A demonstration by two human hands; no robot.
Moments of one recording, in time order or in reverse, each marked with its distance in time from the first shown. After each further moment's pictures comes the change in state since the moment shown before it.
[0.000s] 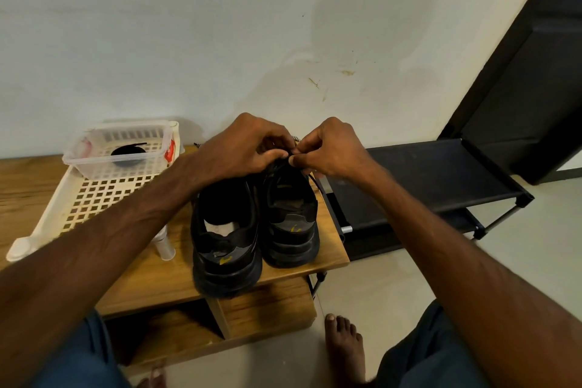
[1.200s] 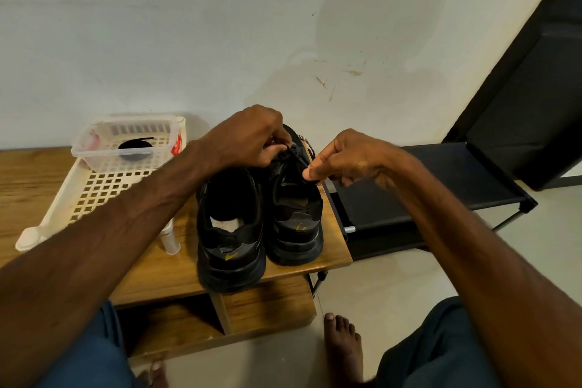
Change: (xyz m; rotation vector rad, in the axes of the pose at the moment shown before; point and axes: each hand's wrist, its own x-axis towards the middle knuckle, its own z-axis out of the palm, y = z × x) left_hand 0.008 -0.014 -0.005 0.221 -0.046 0.025; right_hand -0.017 -0.012 -0.029 0.165 -0.363 0.292
